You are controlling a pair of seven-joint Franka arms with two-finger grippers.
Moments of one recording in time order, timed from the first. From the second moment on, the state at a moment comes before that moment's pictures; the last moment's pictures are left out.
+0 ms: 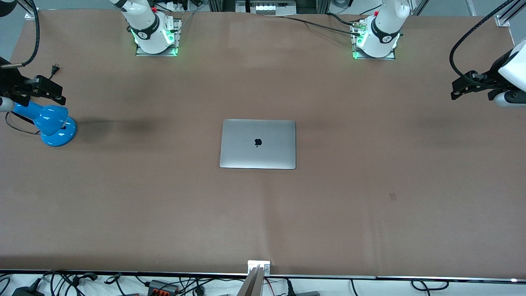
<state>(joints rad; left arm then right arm) -0.02 -0.06 0.05 -1.69 0.03 1.57 0.04 -0.13 0.01 0.09 -1.61 -0.02 1.60 -0.10</state>
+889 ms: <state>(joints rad) -0.02 -0.06 0.05 -1.69 0.03 1.57 0.04 -0.13 0.01 0.09 -1.61 -0.02 1.59 -0.10</state>
